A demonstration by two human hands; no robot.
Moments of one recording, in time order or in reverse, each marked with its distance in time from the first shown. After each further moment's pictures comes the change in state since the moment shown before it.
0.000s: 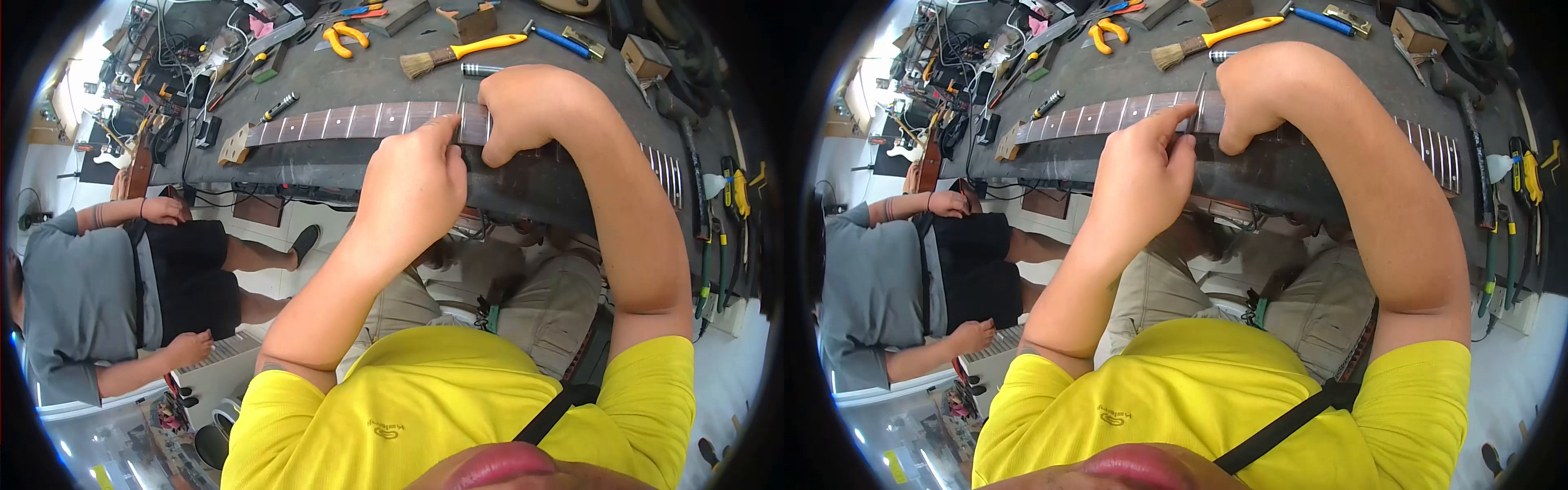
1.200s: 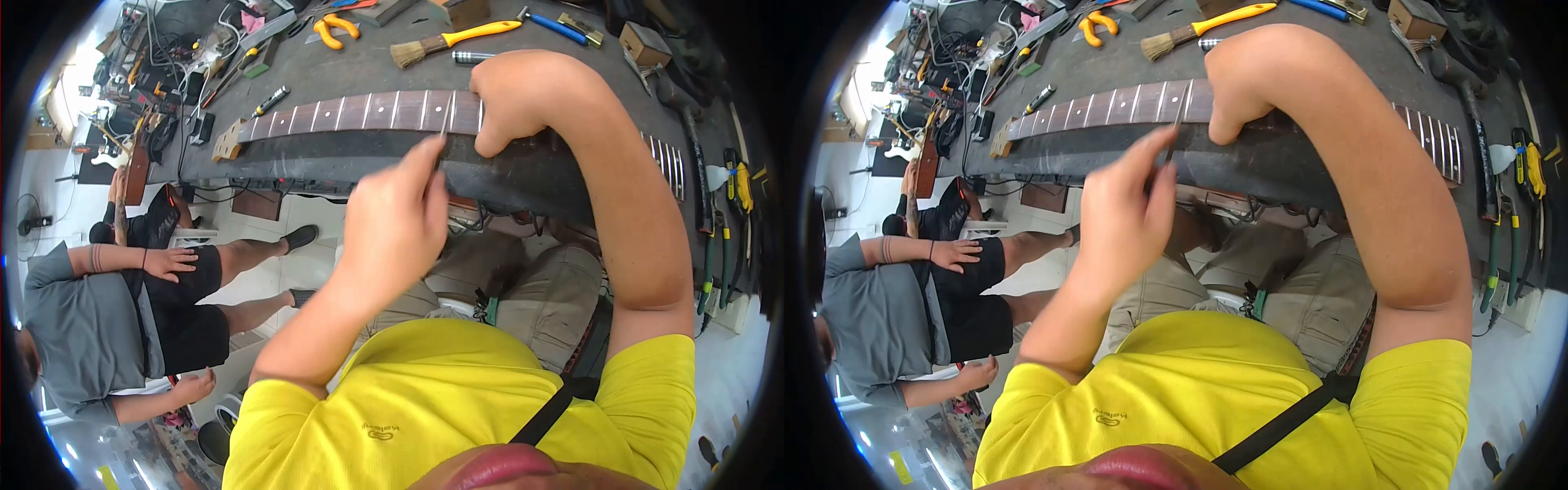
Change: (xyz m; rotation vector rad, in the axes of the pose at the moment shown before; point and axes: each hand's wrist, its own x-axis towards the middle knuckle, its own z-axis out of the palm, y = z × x) left_hand -0.034 0.005 0.000 -0.013 0.044 -0.003; right_hand 0.007 0.005 0.006 -0.057 0.024 -0.035
